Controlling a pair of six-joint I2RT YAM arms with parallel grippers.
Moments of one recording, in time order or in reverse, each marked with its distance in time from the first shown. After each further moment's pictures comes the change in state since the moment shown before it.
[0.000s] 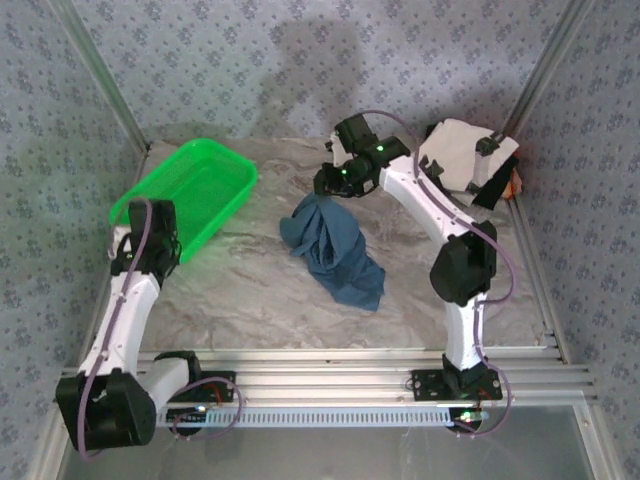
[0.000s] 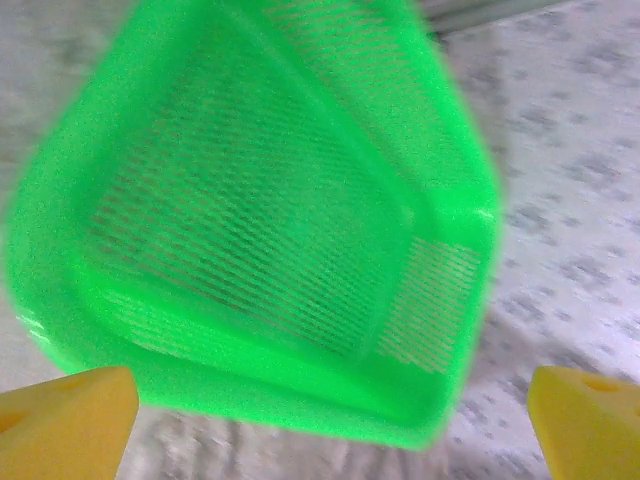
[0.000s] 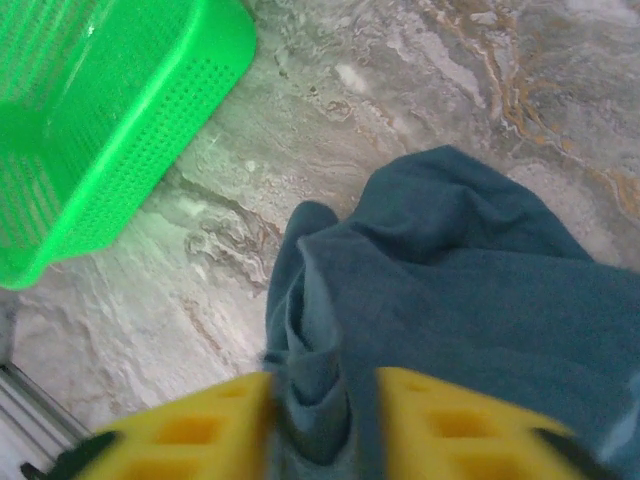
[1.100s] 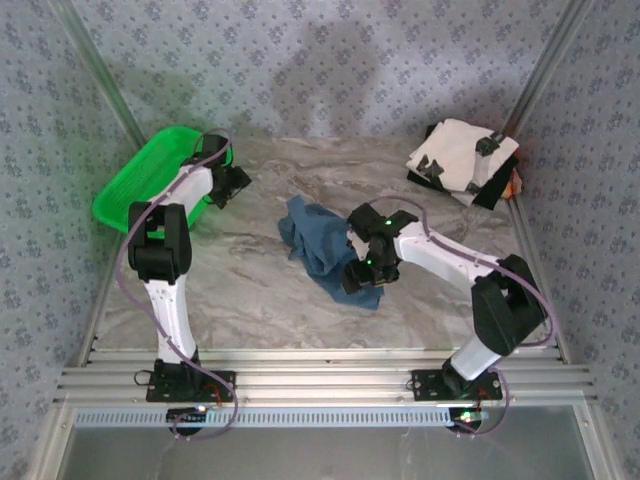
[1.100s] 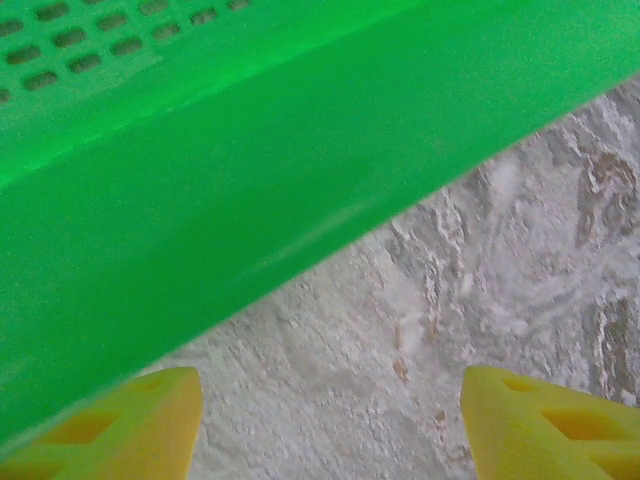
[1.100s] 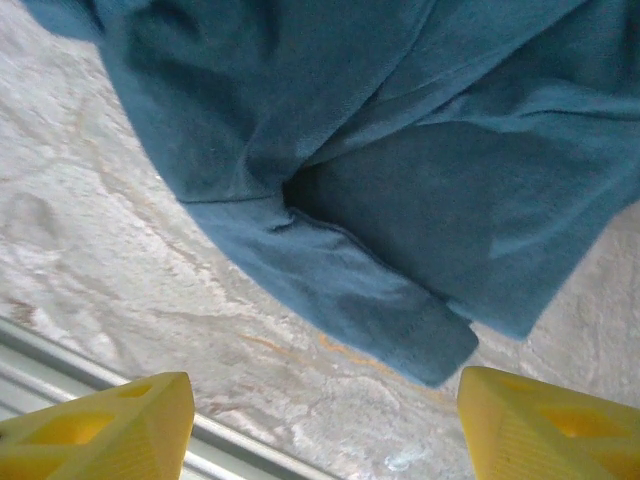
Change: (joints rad) left arm -0.130 1.117 0.814 -0.097 0.304 0.674; right arm 0.143 -0.402 -0.882 -0.005 0.149 -0.135
